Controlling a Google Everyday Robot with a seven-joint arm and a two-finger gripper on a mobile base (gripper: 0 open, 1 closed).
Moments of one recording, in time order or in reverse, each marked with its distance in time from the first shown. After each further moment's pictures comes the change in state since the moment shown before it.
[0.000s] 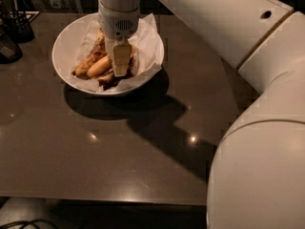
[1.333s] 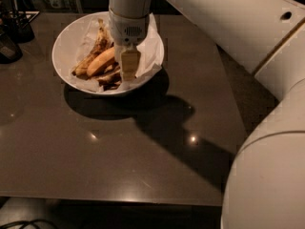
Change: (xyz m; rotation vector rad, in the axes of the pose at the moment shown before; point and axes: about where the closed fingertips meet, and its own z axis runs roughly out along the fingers) arm 0.015 0.025 0.003 -0.045 -0.003 0.072
